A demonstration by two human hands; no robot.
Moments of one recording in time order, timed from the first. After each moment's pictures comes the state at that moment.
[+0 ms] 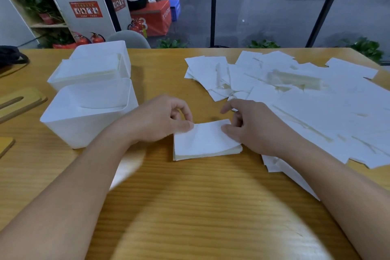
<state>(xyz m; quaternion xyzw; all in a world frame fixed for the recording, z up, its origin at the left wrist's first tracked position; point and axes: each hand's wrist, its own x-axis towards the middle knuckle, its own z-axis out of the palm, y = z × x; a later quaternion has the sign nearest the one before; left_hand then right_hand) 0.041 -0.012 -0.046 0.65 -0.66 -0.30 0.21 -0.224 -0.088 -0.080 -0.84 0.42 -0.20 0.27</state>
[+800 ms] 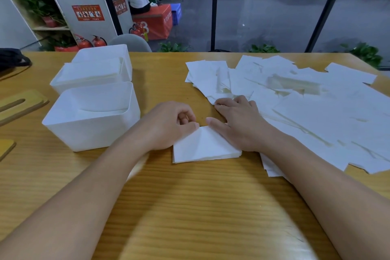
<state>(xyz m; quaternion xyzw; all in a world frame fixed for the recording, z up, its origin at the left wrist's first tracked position) 0.031 -0.021 -0.070 0.68 -0.67 -0.19 0.24 -0.190 -0.111 -0.087 -0.91 0.41 -0.07 0.06</state>
